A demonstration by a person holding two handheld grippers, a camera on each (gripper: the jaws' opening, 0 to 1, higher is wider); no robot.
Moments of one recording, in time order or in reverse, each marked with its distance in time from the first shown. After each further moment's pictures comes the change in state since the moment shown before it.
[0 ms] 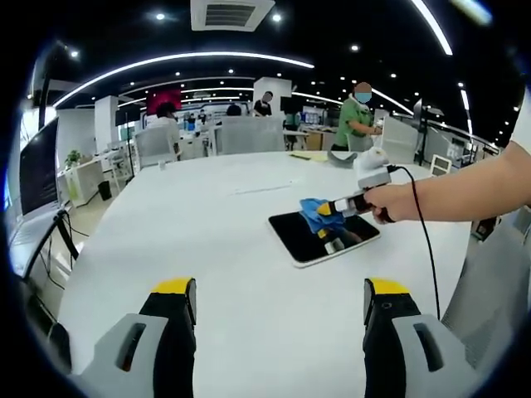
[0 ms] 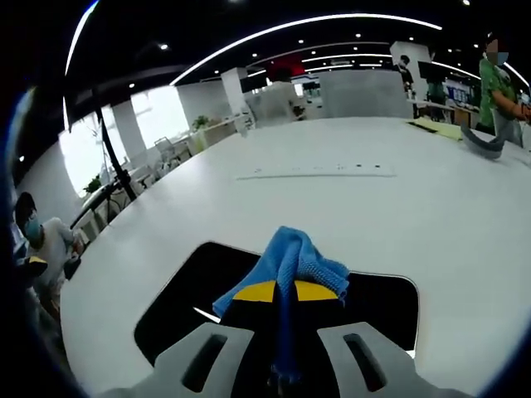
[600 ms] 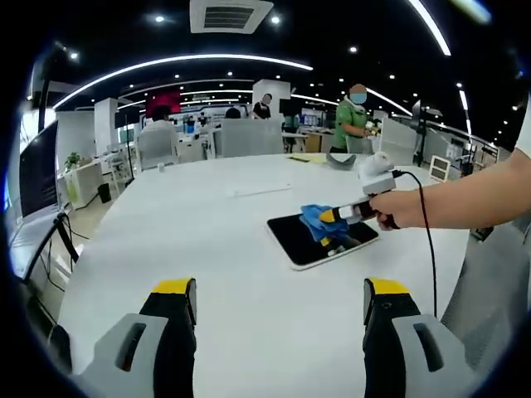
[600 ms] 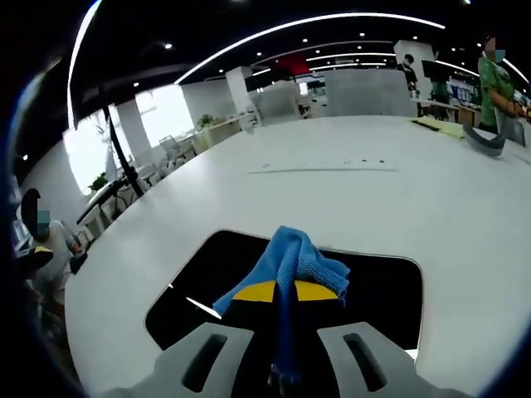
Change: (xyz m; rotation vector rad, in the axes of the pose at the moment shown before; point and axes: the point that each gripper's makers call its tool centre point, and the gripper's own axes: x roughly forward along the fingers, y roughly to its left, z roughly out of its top) left arm -0.001 -0.002 0.002 0.004 -0.013 -0.008; right arm -0.017 0.015 -0.014 -0.003 0.003 0.025
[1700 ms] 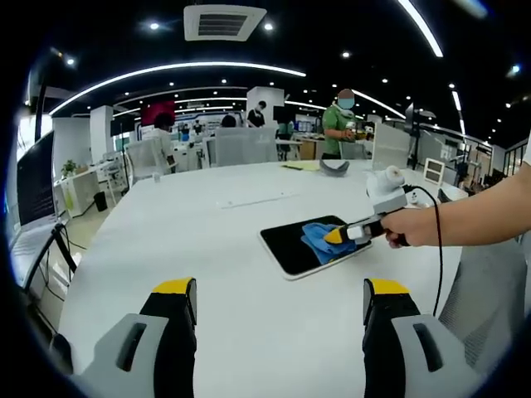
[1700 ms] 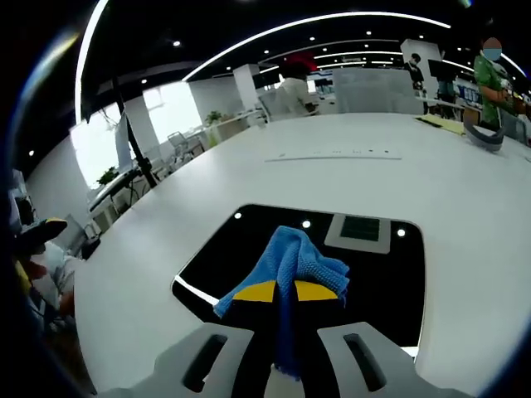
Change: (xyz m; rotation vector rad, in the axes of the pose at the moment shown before) left arm -0.005 -0.011 0.014 0.024 -0.038 -0.024; right arm -0.034 0.024 -0.026 -0.016 0.016 0.034
